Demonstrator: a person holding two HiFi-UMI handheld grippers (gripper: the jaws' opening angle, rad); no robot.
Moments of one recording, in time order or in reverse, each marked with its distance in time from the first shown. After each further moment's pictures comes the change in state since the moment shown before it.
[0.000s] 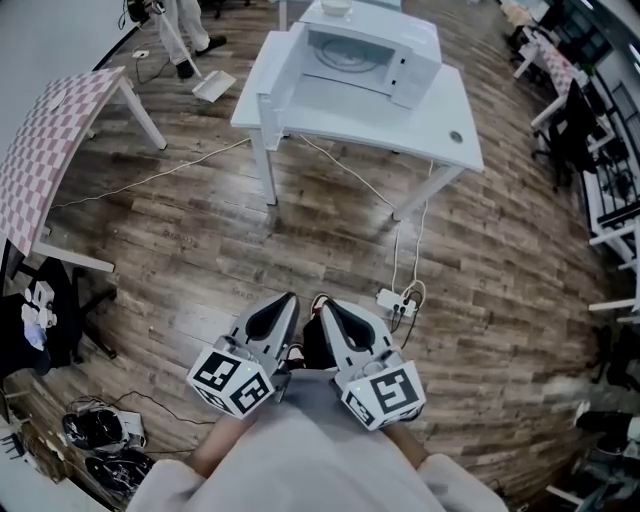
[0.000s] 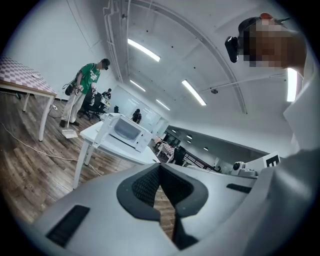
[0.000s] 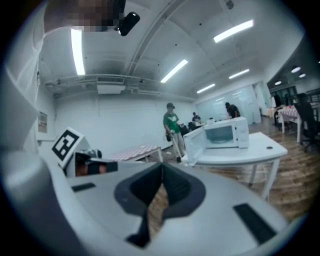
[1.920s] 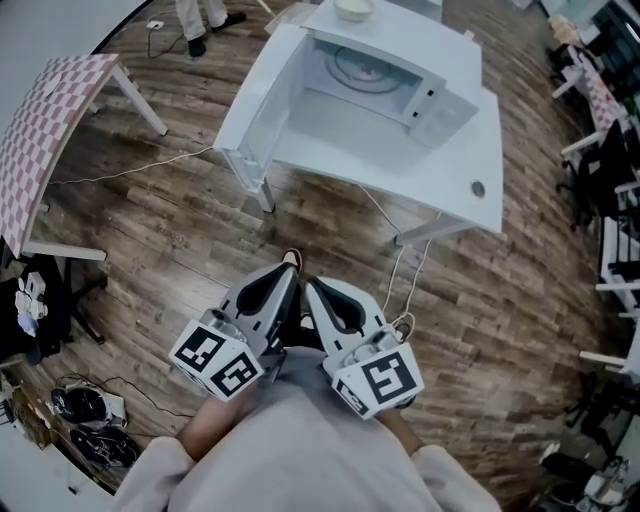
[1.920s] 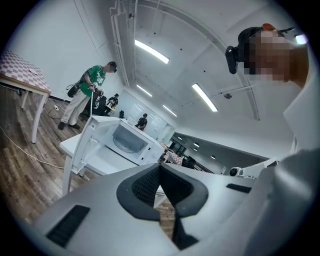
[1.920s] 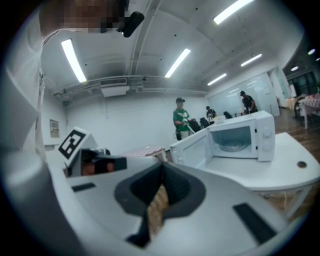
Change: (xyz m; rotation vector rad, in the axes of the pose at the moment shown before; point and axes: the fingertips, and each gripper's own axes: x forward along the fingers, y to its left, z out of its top) left arm 0.217 0.070 0.101 -0.045 -0.076 0.063; right arm 0.156 -0.163 0.081 0.008 0.043 0.187
